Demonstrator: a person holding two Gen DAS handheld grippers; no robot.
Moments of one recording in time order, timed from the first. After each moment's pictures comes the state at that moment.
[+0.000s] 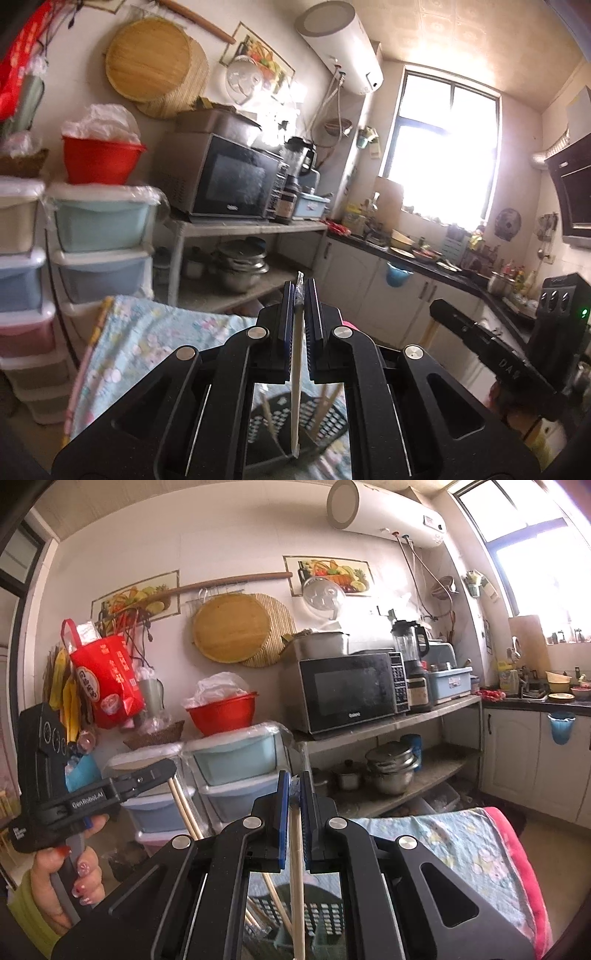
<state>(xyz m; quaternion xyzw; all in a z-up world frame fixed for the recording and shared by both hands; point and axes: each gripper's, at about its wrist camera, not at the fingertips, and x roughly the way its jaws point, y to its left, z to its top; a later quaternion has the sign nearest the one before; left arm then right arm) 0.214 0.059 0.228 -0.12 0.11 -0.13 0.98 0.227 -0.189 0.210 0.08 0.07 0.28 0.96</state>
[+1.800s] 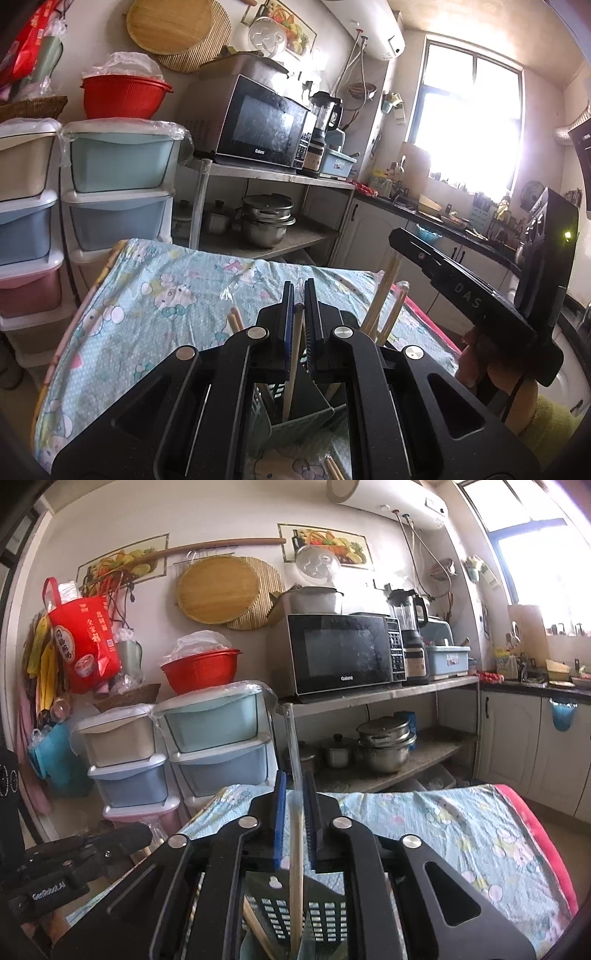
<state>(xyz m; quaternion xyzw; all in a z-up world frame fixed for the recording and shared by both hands) 0.228 0.052 0.112 -0.11 0.18 -0.10 0.97 0.295 -0.141 0.119 0.05 0.10 0.25 0.96</state>
